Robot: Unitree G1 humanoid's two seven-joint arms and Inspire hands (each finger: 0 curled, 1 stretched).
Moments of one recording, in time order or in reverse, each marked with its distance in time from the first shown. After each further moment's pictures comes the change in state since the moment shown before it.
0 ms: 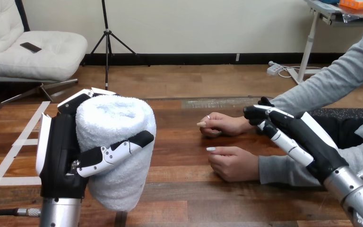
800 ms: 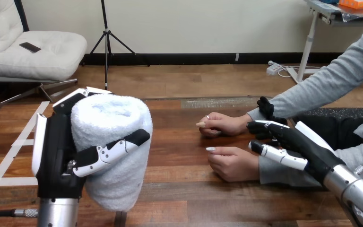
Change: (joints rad) left arm -0.001 -0.001 0.015 0.004 -0.018 -0.014 -0.001; right arm -0.120 -0.038 0.067 0.189 -0.115 0.077 -0.034
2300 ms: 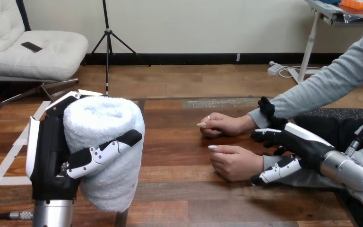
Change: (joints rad) left arm -0.007 0.001 0.025 0.040 -0.017 -0.014 -0.016; right arm -0.170 -0.058 0.196 0.114 -0.240 0.146 -0.067
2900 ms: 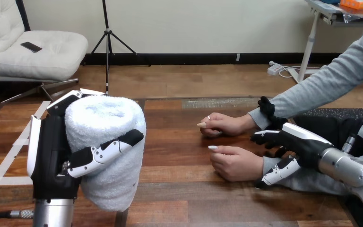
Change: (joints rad) left arm -0.005 0.000 0.000 0.000 0.000 0.000 -0.008; right arm -0.044 -0.003 0.055 0.030 -0.045 0.032 -0.021
